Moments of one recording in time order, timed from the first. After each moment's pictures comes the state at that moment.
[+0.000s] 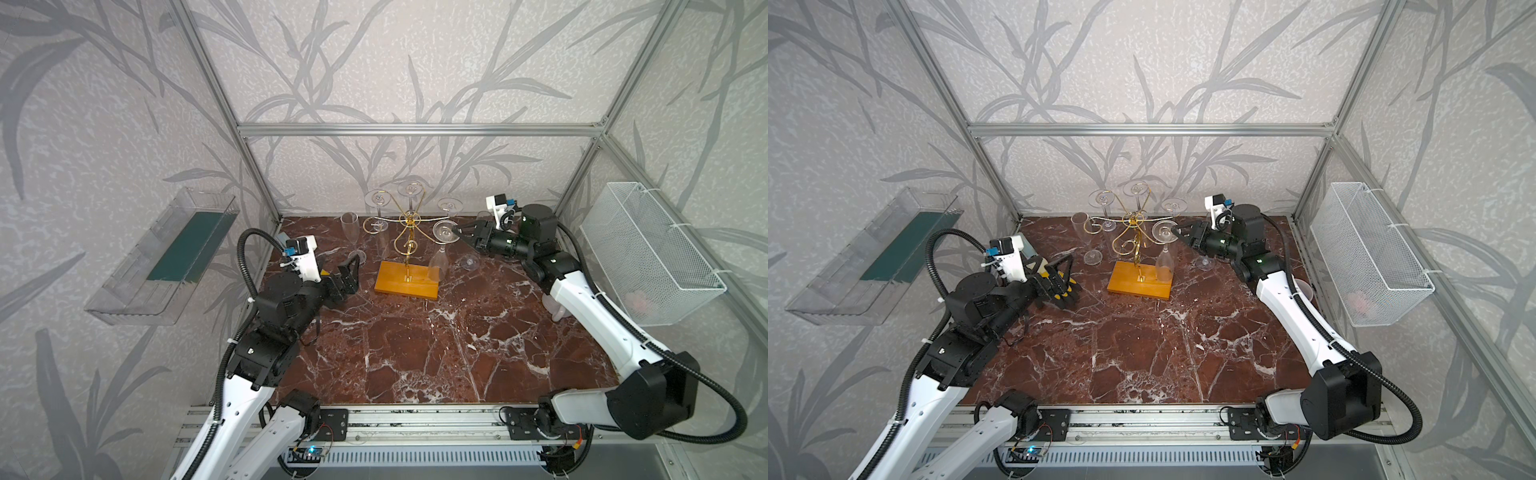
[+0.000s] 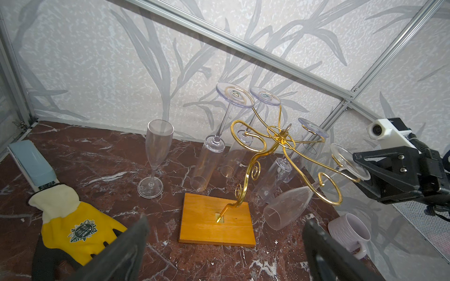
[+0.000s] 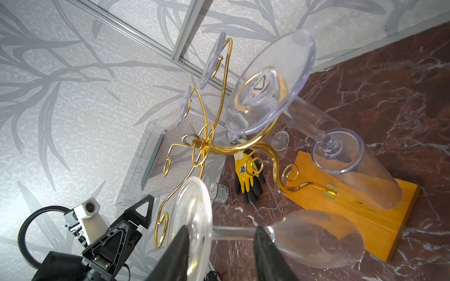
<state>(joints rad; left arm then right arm) -0.35 0.70 0.92 -0.38 -0.04 -0.41 0.30 1.37 1.23 -0.12 -0.70 0.88</state>
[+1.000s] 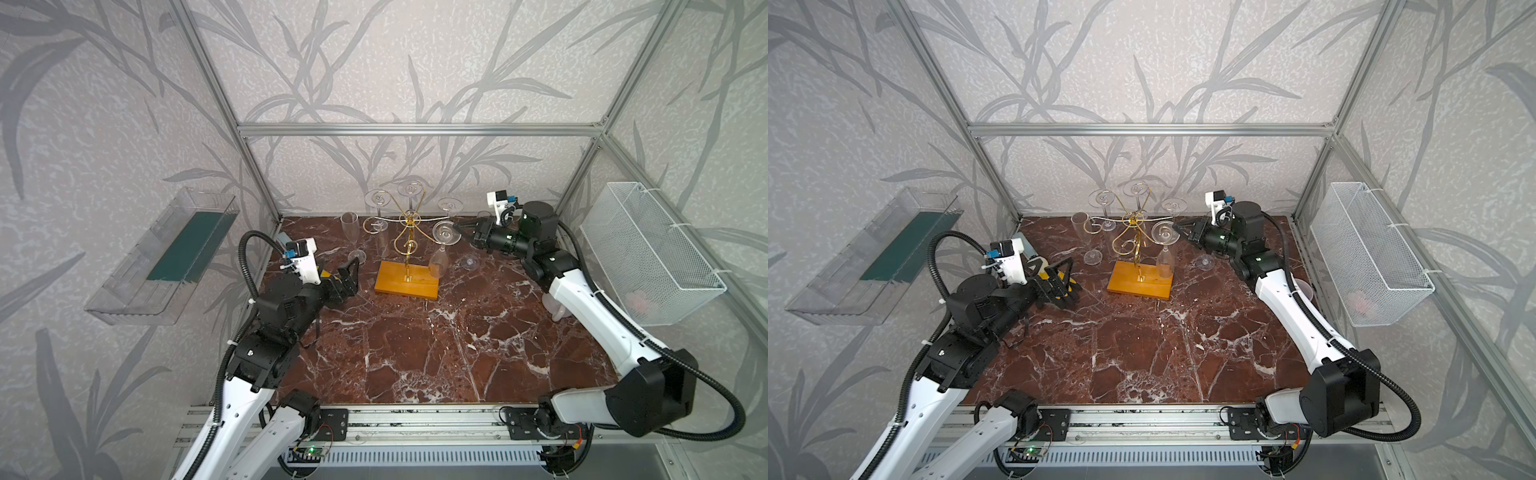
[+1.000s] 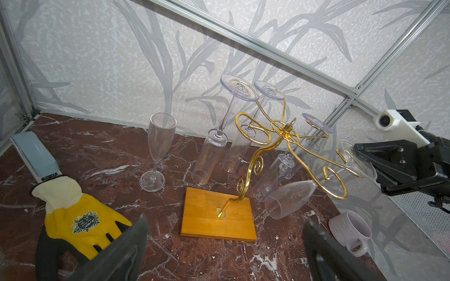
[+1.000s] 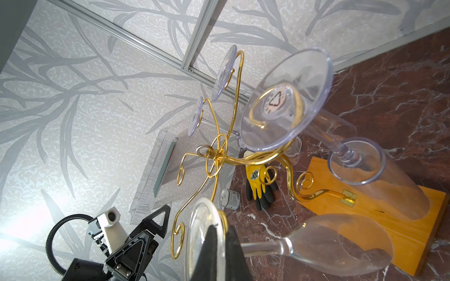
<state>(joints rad) -0.35 0.68 0.91 -0.40 -0.04 -0.42 0.30 1.38 1.24 -0.07 -0.70 0.96</state>
